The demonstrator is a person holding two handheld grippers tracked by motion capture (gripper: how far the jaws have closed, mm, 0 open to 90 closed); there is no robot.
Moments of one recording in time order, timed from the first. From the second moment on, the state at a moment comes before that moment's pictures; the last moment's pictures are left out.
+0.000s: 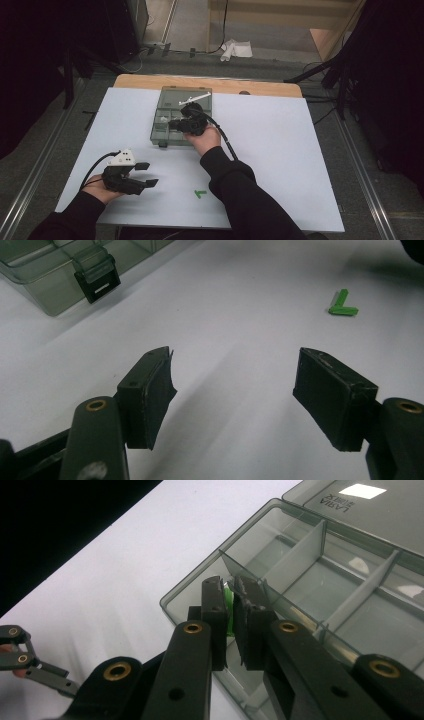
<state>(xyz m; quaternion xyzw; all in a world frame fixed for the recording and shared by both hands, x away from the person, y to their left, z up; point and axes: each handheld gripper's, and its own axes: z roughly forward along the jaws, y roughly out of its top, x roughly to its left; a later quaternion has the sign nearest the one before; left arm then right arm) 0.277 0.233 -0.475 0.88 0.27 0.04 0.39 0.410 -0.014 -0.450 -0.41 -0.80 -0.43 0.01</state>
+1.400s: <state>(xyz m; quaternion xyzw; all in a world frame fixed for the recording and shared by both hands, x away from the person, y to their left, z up) 0.275 0.231 -0.476 0.89 0.26 0.04 0.39 0.457 0.031 -0.461 -0.45 -0.79 -0.41 0.00</state>
